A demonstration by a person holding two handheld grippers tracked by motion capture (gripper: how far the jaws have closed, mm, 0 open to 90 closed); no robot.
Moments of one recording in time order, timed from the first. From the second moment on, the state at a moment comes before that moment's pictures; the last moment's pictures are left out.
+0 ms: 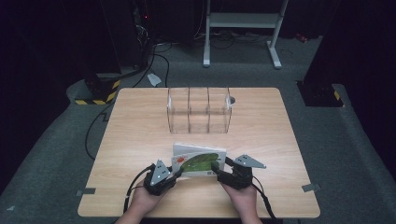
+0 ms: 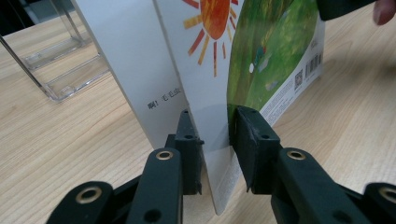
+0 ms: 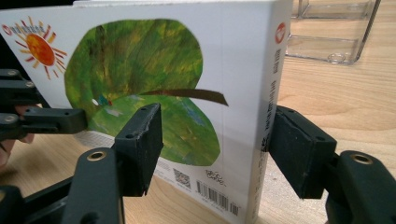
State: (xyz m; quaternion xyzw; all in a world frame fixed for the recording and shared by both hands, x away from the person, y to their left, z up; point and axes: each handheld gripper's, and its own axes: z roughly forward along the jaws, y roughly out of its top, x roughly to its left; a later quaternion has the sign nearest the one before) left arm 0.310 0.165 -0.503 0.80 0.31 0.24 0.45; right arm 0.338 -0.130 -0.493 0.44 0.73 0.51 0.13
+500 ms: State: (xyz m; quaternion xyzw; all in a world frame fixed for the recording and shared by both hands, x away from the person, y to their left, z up) left arm 0.313 0.167 -0.511 0.82 0.30 0.24 0.43; right arm 0.332 -0.131 -0.488 0.43 0.73 0.51 0.14
